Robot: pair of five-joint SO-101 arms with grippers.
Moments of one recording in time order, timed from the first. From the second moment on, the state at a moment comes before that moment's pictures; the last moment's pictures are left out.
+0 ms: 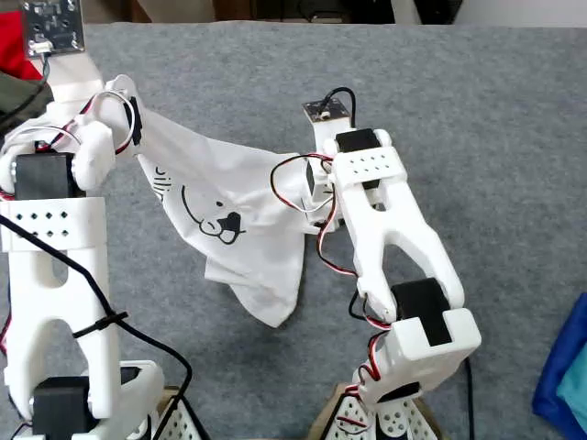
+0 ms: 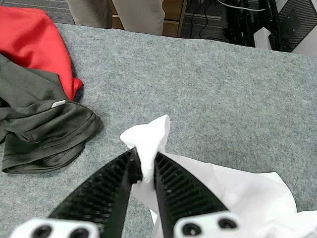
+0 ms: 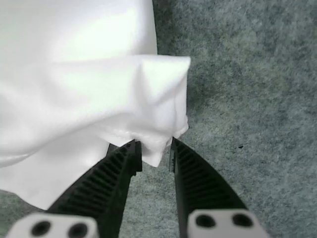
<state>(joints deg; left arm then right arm) -6.9 -23.6 1.5 64.9 -5.4 -15.6 9.3 10.6 77.3 -9.8</state>
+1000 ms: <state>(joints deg) -6.9 -23.6 1.5 66.6 -5.4 -11.7 12.4 4.4 82.9 -9.8</state>
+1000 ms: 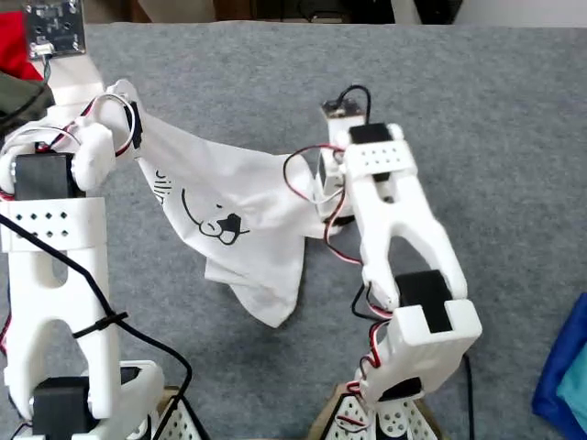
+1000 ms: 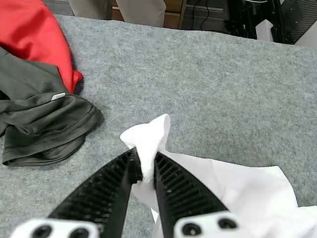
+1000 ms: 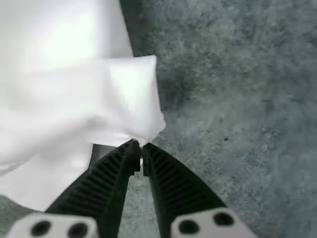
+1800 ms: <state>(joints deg) -6.9 -31.8 -9.5 66.9 -5.4 -6.6 -0.1 -46.1 101.3 -7.5</state>
